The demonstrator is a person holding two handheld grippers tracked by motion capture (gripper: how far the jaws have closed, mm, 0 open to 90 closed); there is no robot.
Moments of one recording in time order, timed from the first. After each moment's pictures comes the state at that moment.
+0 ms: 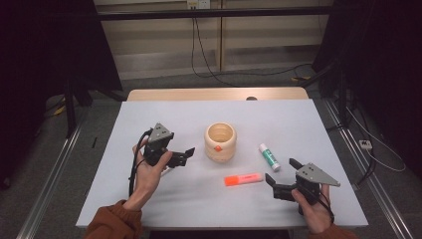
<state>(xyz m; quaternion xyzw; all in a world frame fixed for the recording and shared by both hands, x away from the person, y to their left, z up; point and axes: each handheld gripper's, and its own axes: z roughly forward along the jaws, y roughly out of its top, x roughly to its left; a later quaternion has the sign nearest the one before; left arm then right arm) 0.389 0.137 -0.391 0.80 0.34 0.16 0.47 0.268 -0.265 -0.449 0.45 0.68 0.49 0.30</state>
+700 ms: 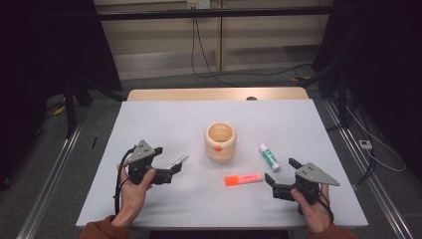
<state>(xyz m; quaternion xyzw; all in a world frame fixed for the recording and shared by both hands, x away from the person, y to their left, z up) 0.355 0.174 -0.409 0.79 0.34 0.15 0.49 0.269 -0.264 -0.449 0.45 0.68 0.49 0.30</state>
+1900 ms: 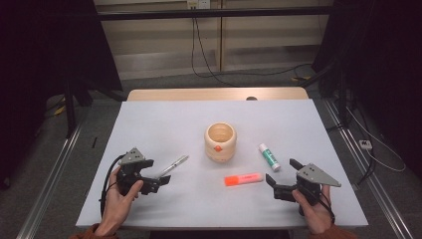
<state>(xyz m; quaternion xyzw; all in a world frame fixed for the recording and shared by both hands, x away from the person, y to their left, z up) 0.350 0.207 -0.421 0.83 0.35 0.08 0.43 0.266 -0.266 -0.449 0.45 0.68 0.49 0.30</state>
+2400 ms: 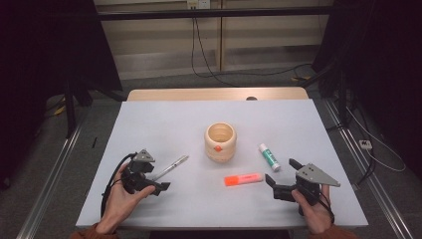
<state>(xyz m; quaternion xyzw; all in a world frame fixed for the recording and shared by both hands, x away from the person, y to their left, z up) 0.360 0.196 -0.425 0.89 0.34 0.06 0.30 0.267 -0.265 -0.449 0.45 0.68 0.49 0.30</state>
